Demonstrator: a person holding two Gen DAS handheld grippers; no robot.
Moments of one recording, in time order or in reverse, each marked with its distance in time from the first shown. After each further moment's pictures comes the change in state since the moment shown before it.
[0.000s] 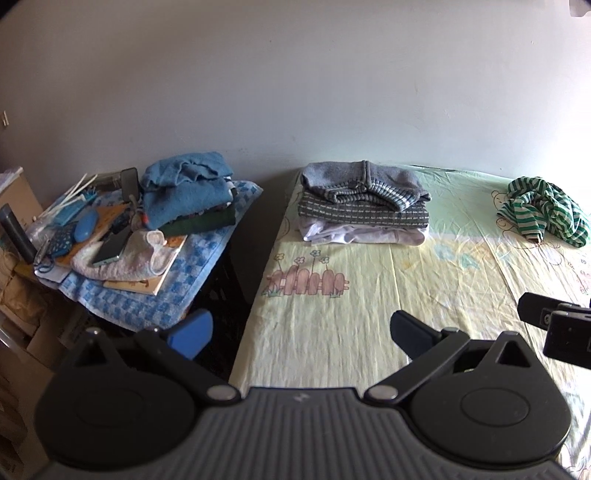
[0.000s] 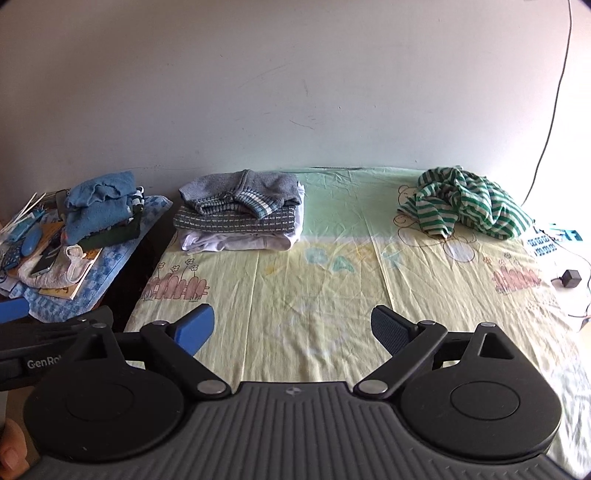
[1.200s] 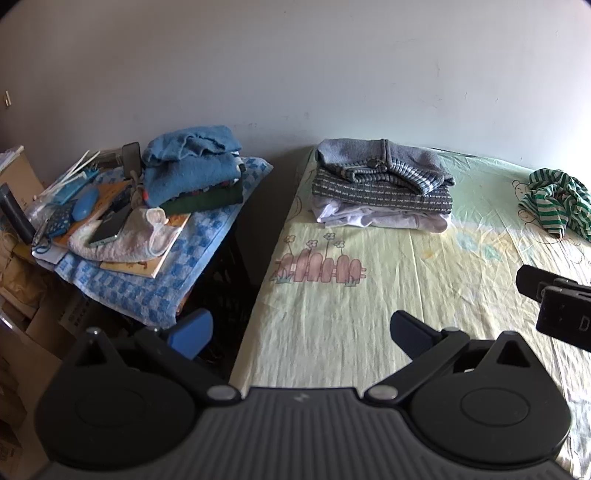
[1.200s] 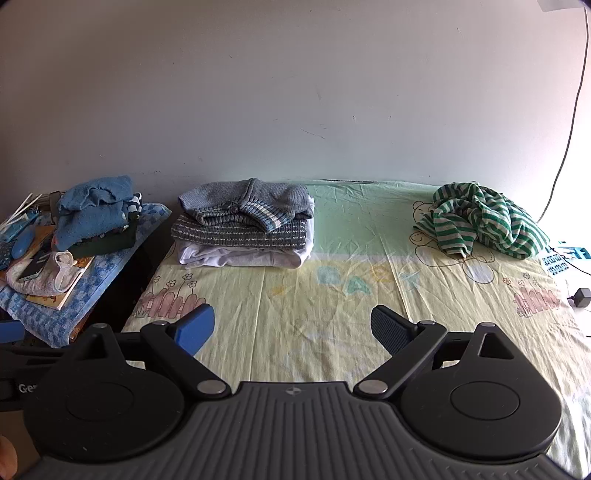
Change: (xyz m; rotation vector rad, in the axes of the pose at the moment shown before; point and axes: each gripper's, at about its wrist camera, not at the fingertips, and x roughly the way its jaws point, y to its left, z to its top) left arm 0.039 0.007 0.002 -0.024 0.063 0.029; right arm 0.037 0.021 0.004 -0.058 -0.052 -0.001
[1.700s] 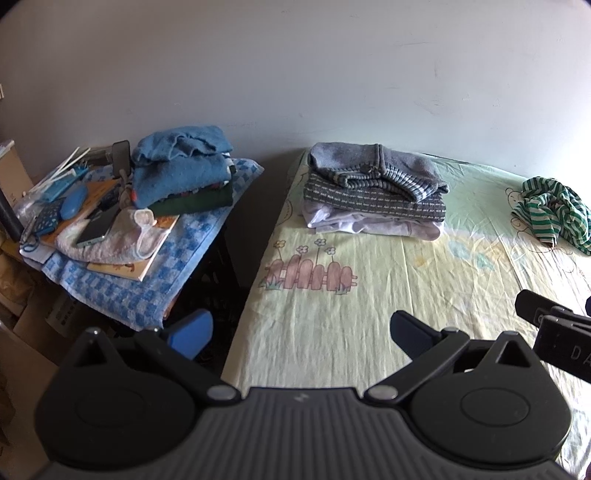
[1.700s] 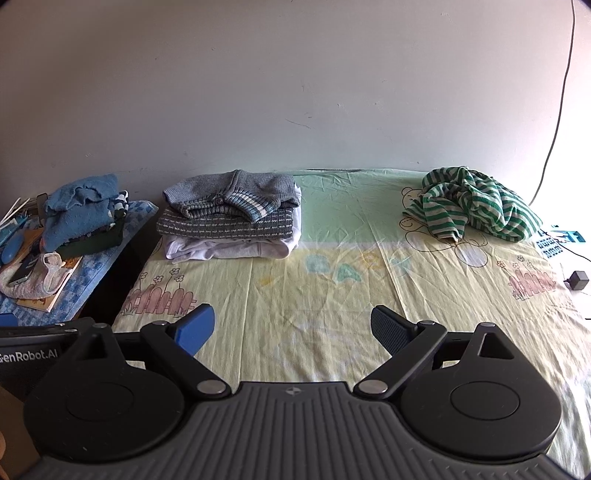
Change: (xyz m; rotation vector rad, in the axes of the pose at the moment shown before) left arm 0.007 0.000 0.005 -0.009 -0.010 -0.037; right arm 0.006 -0.007 -0.009 0.033 -0.001 -0.034
